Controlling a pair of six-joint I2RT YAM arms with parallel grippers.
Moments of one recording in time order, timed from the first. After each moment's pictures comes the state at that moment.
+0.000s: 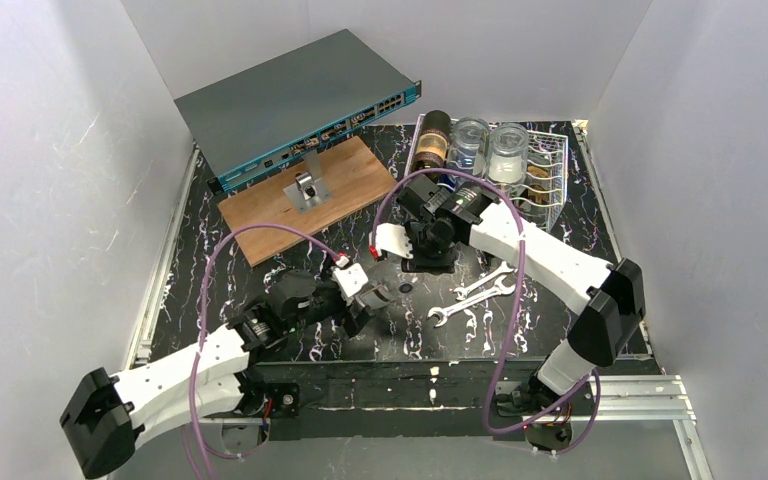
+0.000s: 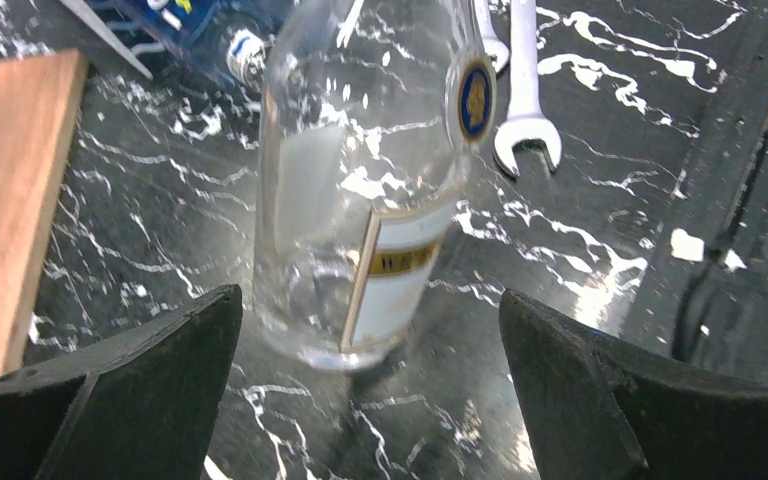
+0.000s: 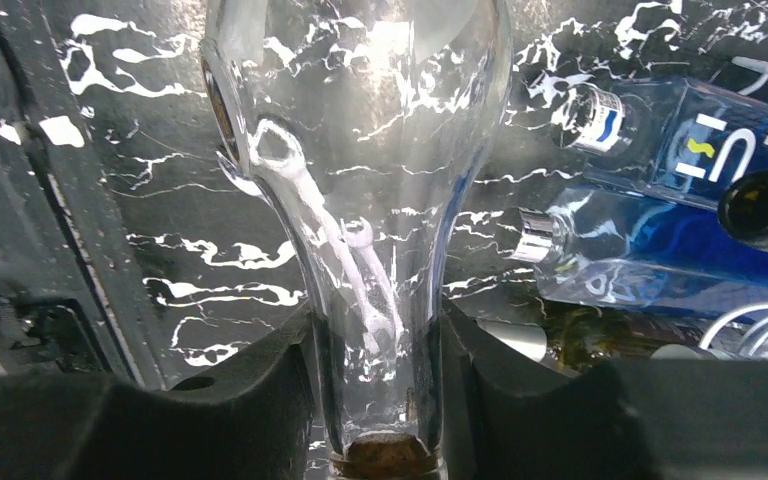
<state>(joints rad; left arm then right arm) -0.86 0.80 0.39 0.05 0.12 0.18 0.87 1.59 1.52 -1.18 -0.08 -0.83</state>
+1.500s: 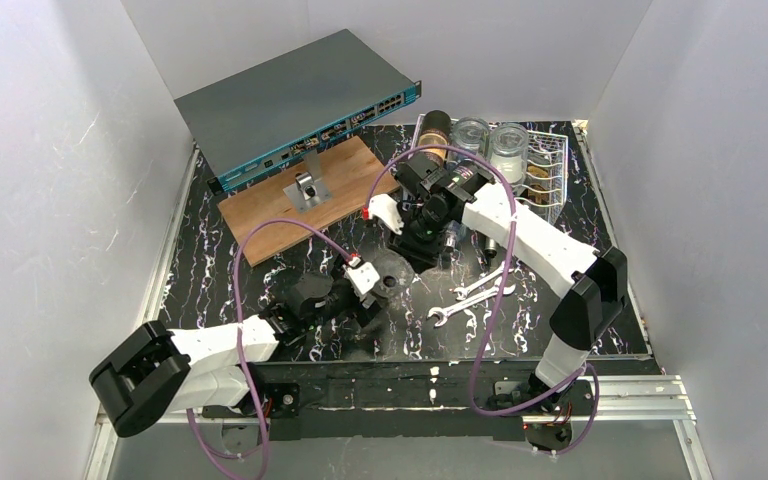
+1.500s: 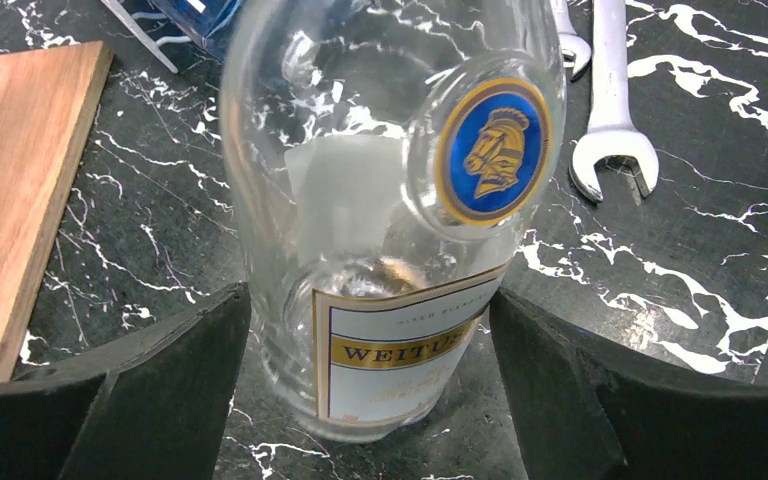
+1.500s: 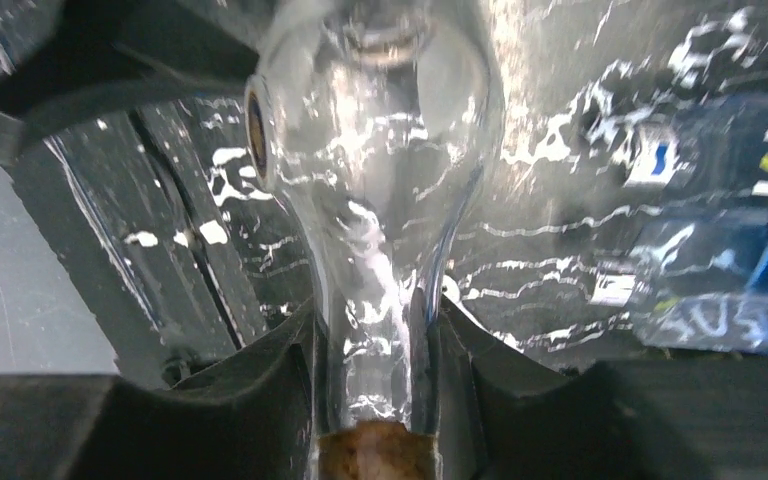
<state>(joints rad) -0.86 1.14 0.30 0.54 0.04 0.24 0.81 1.71 1.69 -1.27 -0.28 -0.54</state>
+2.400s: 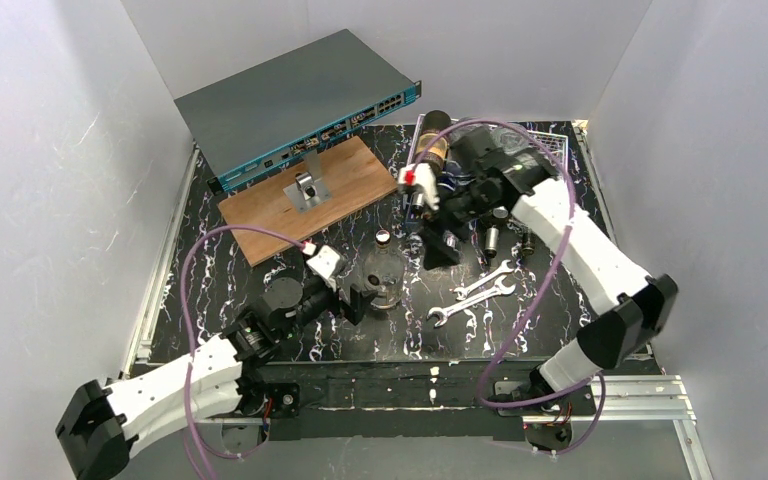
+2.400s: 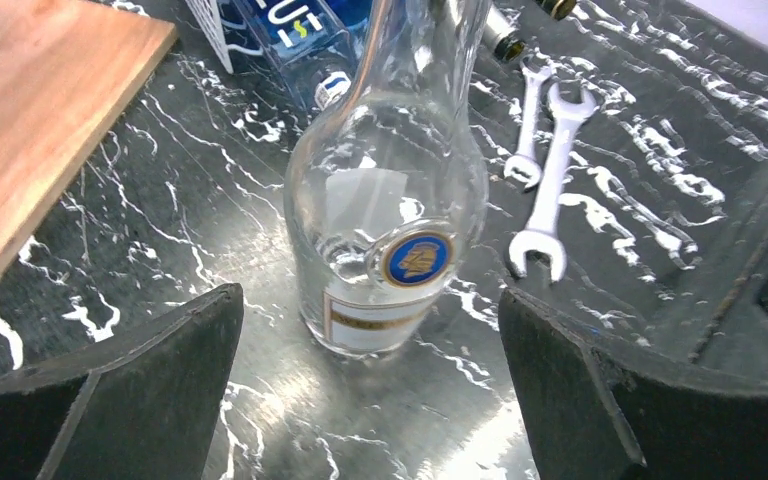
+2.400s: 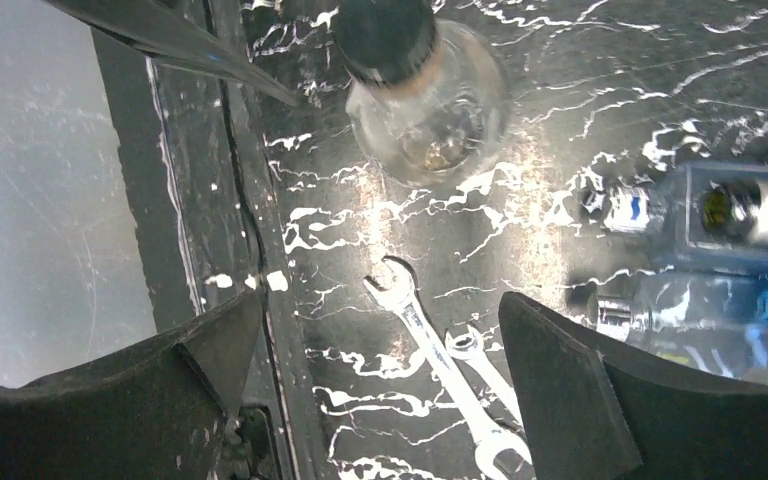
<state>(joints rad) -0.87 0.76 0.29 0.29 -0.09 -0.08 0.66 1.58 1.71 -1.24 -0.62 -0.61</state>
